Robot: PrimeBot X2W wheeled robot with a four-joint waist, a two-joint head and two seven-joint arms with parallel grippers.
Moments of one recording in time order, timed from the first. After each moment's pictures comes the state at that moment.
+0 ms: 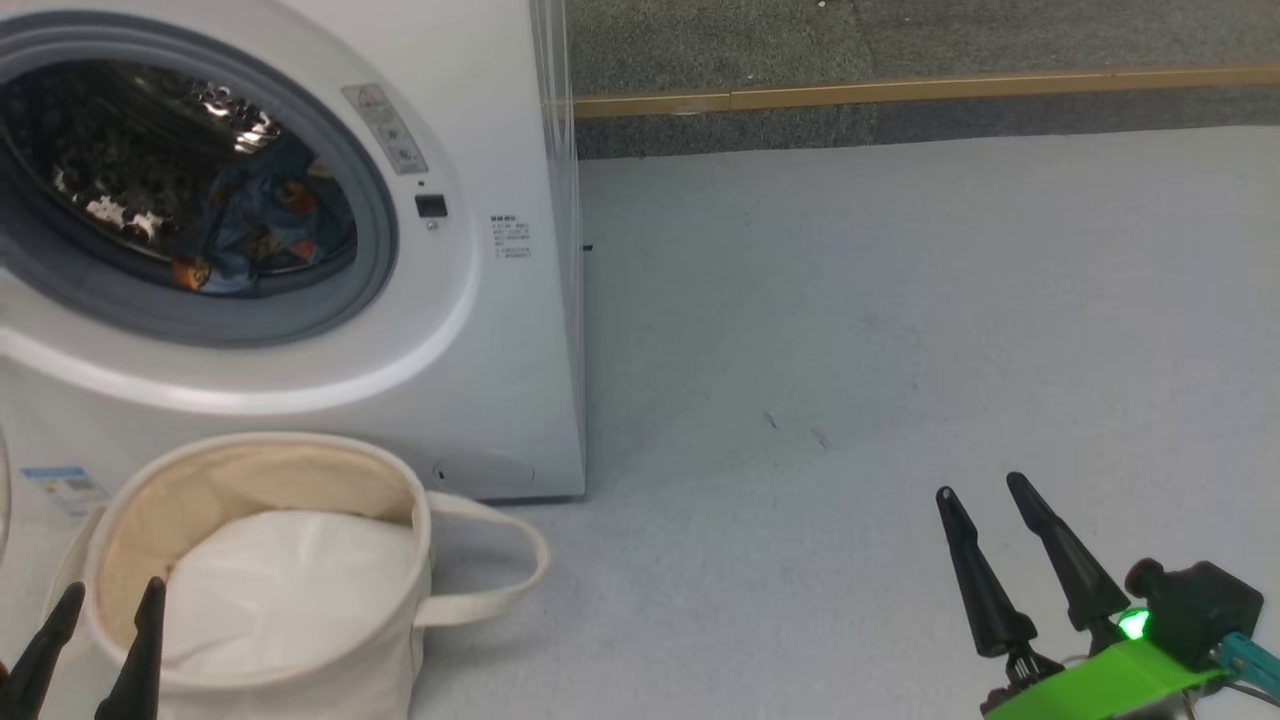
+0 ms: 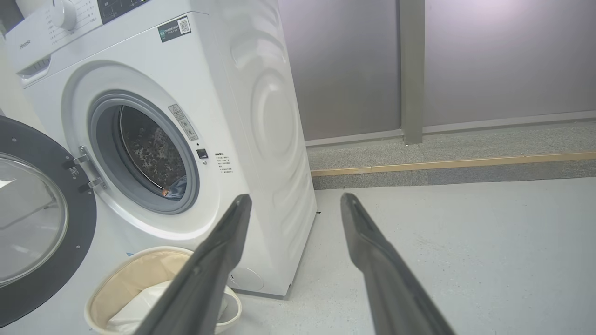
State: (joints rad) left arm 0.00 0.67 -0.29 0.16 -0.87 0.01 -0.22; right arm 0.07 -0.20 0.15 -0.09 0.39 0.13 -0.12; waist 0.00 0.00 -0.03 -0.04
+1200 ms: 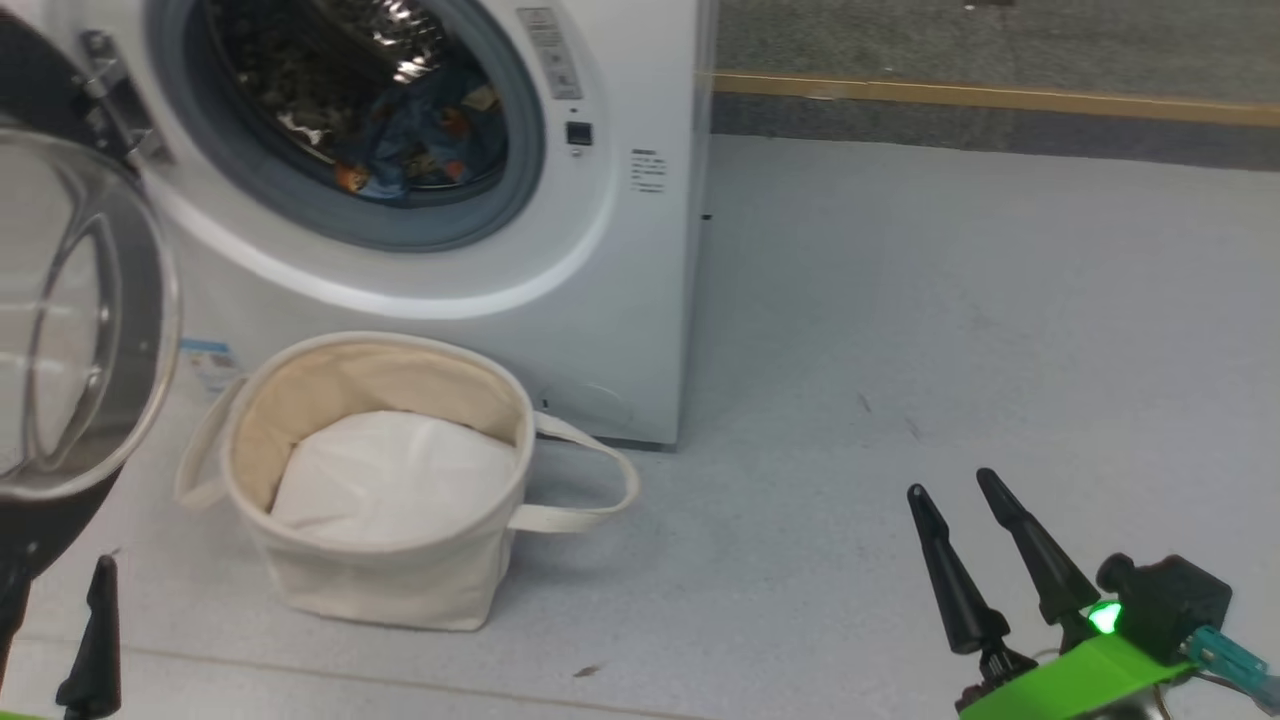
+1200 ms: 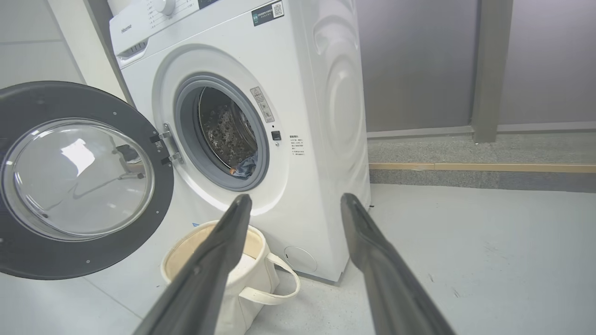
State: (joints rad) left arm 0.01 0.67 -0.23 0.15 -0.89 0.06 -0.24; right arm 0.04 -0.19 0.20 -0.06 0.40 0.13 -0.14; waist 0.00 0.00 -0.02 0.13
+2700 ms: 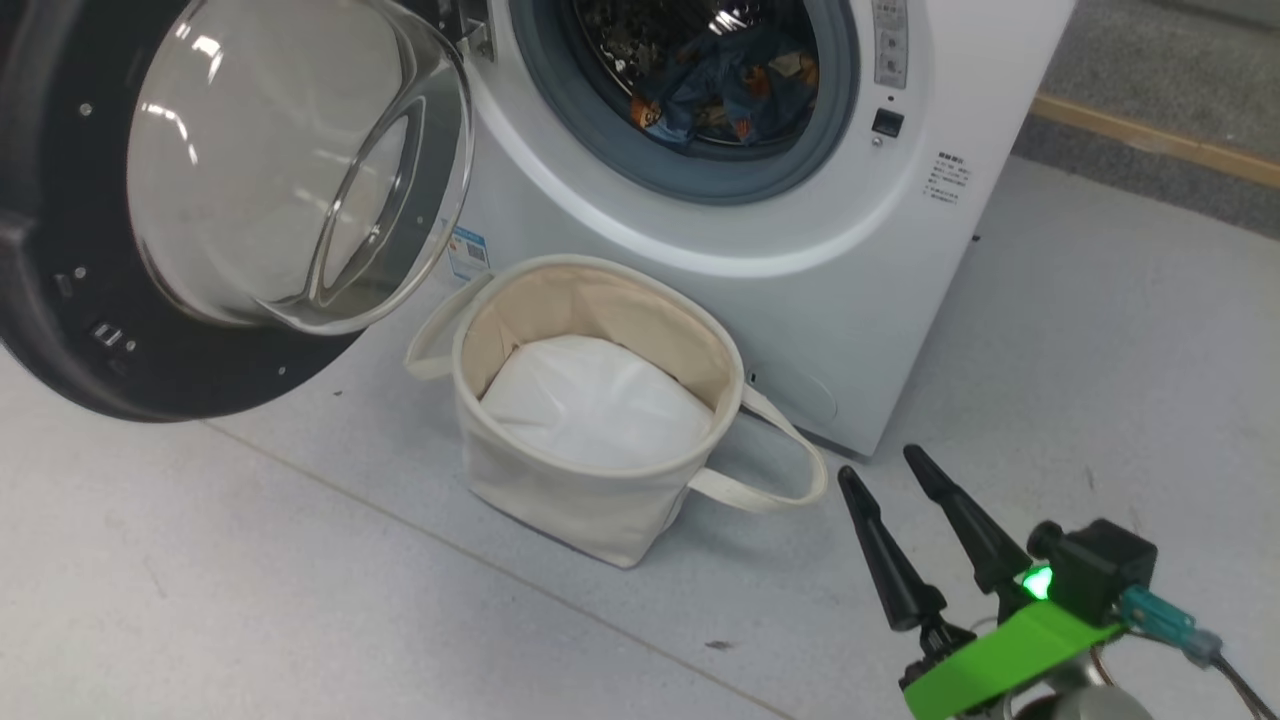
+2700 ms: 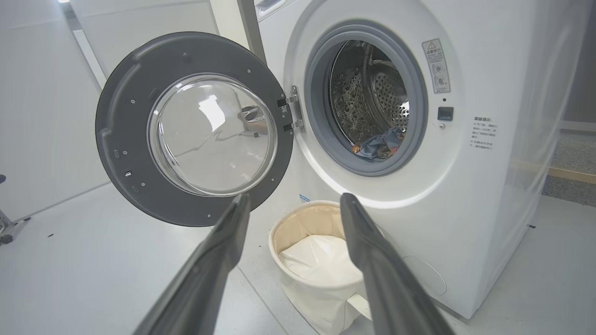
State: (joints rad) left arm -0.25 0.62 0.07 0.39 -1.36 -0.02 -0.08; right arm -0.04 -0.18 0.29 -0.01 0.41 0.13 -0.12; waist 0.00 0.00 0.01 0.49
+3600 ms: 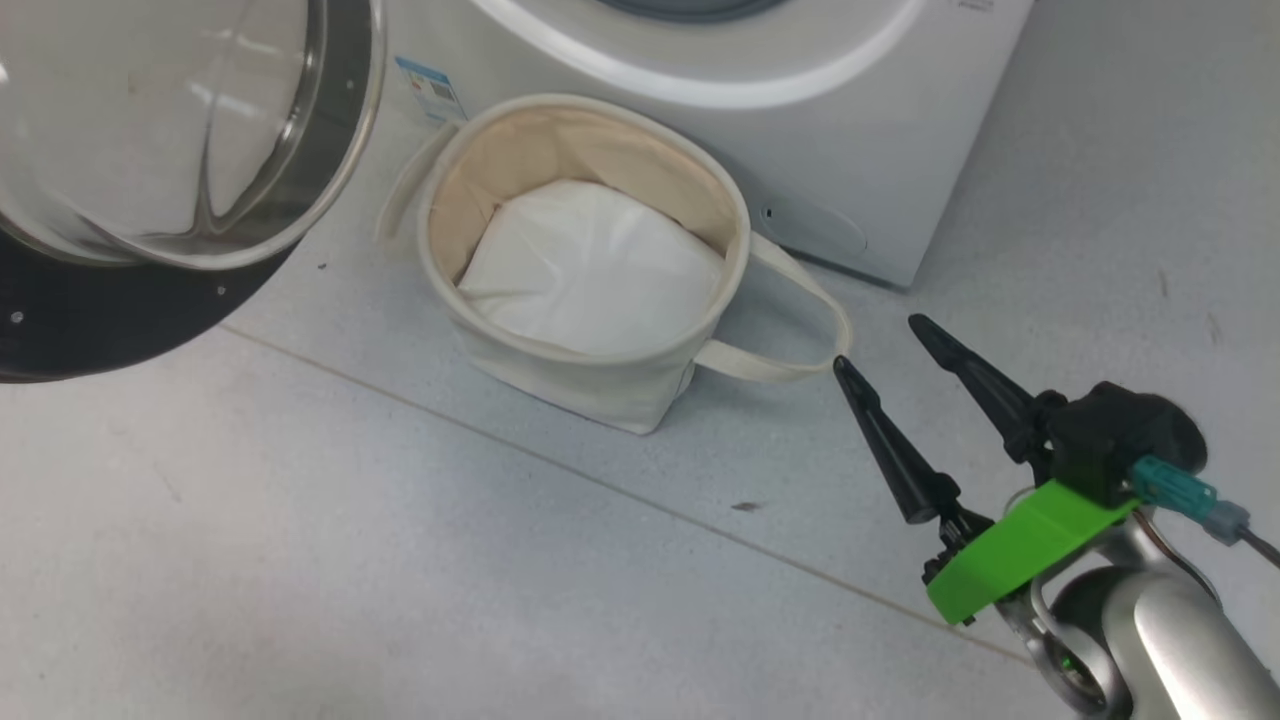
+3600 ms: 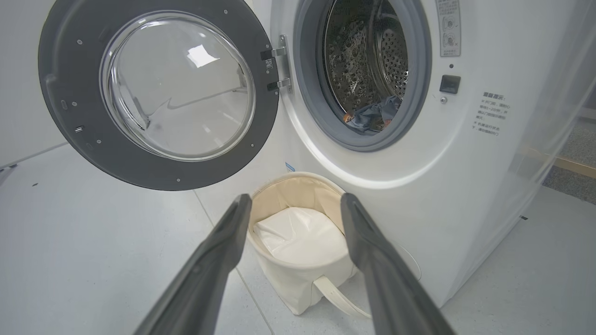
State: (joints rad) left arm -0.95 0.68 0.19 1.08 -1.65 -0.12 0.25; right arm -0.22 -0.27 0.30 -0.19 0.29 0.13 0.13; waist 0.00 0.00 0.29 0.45
